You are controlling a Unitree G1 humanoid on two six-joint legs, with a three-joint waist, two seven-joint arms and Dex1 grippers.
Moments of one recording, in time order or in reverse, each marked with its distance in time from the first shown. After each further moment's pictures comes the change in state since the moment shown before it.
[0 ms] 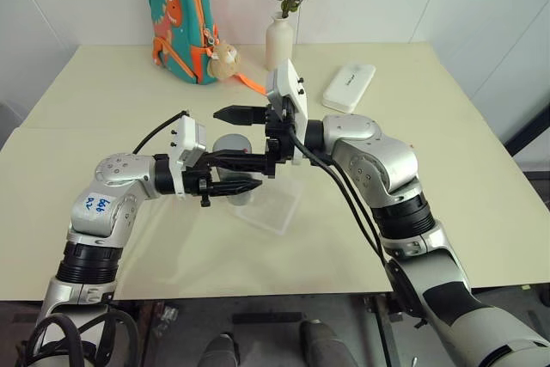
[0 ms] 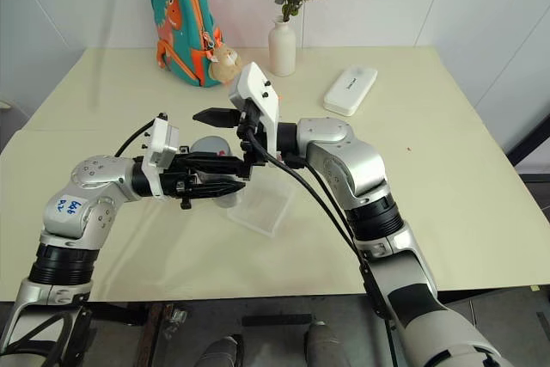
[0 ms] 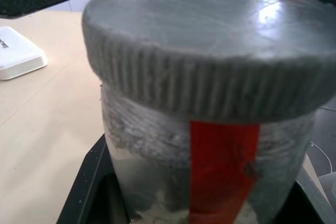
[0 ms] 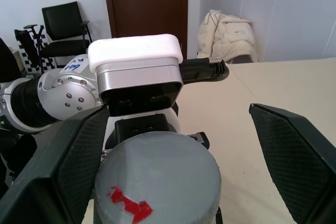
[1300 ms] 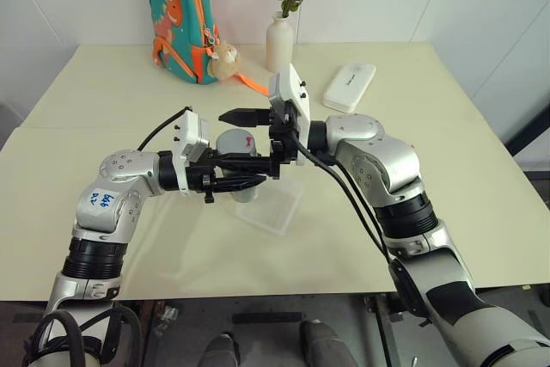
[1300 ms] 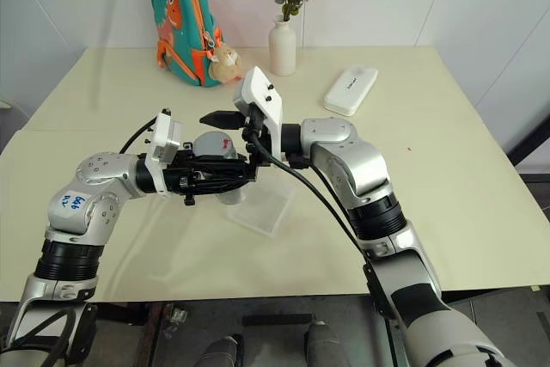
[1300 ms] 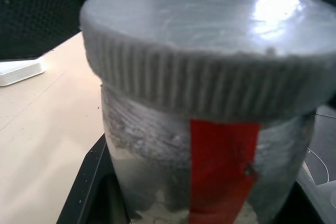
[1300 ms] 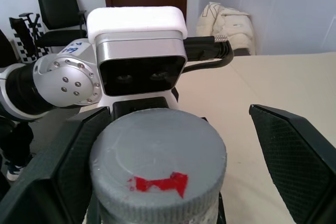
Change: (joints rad) left arm -0.030 -0.024 0.002 0.013 -0.003 0.020 -0.002; right arm -0.004 -0.012 0.009 0.020 -0.025 -0.008 0.024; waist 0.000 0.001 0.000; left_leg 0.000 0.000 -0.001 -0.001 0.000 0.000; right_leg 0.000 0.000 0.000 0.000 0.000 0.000
